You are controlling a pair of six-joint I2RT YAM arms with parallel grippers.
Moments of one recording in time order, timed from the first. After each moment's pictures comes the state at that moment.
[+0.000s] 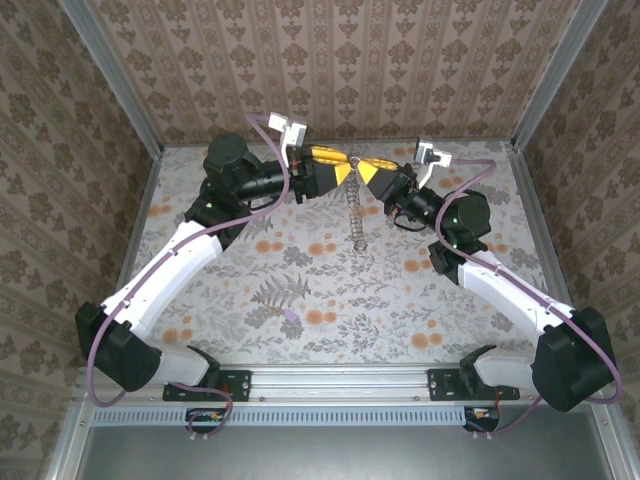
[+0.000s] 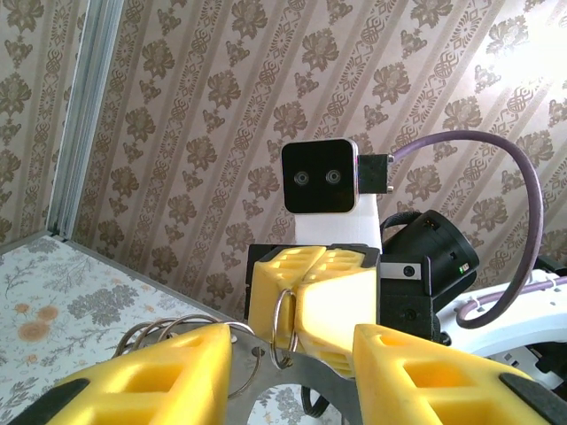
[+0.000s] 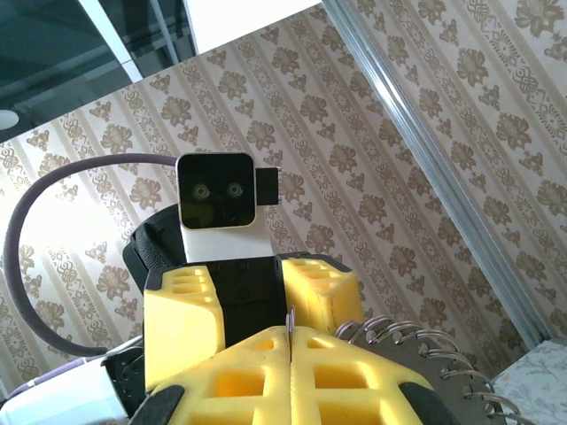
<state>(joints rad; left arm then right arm) -0.62 1.36 1.33 0.18 0.84 -0.51 0.43 1.25 0.85 0.99 -0.57 0.89</state>
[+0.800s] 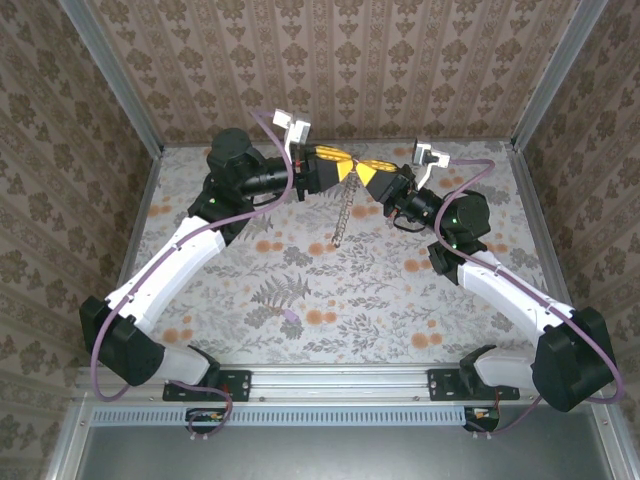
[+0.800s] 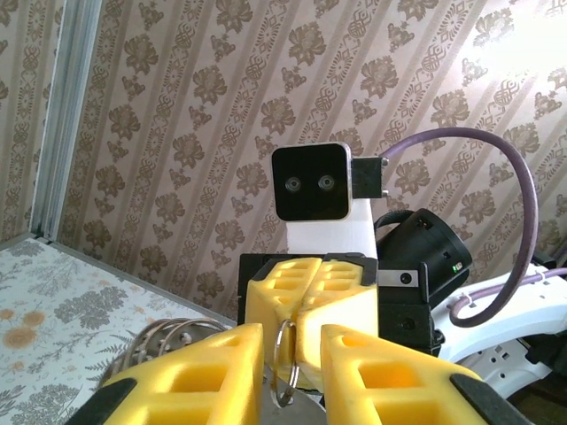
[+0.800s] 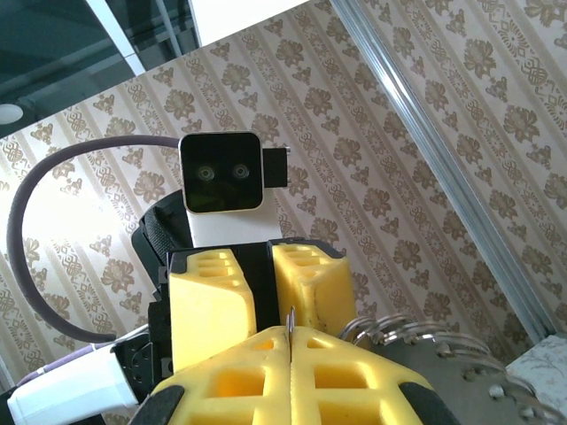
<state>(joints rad) -0.62 1.39 1.37 0.18 0.89 -0.50 0.43 1.25 0.85 0.98 -0.58 0.89</state>
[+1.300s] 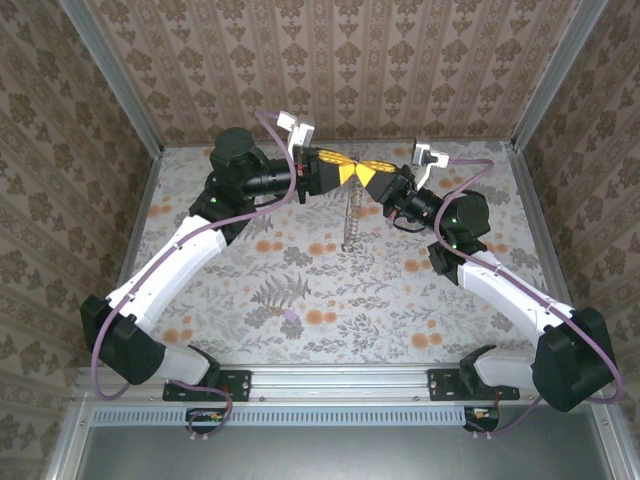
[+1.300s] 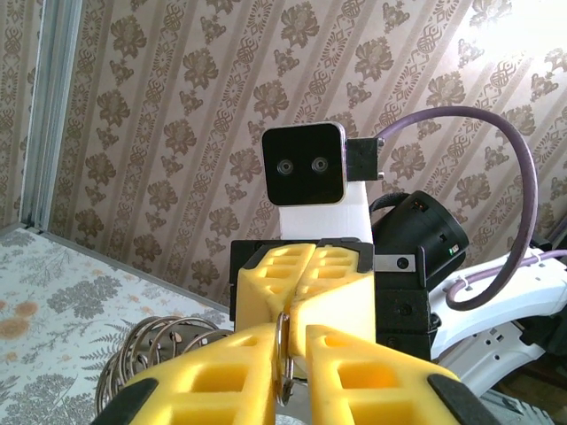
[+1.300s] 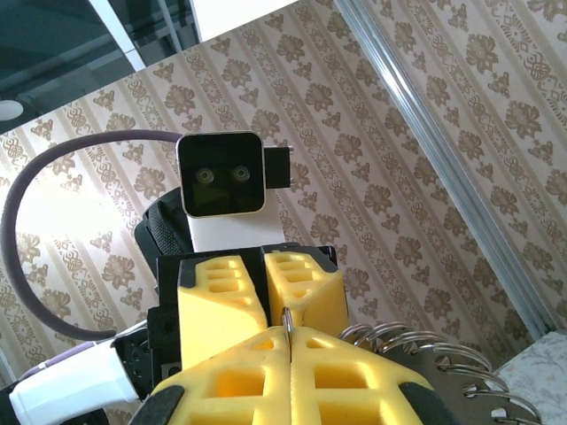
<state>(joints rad) -0.63 1.40 1.38 0.14 0.91 -0.47 0.43 1.25 0.85 0.98 -0.59 0.89</state>
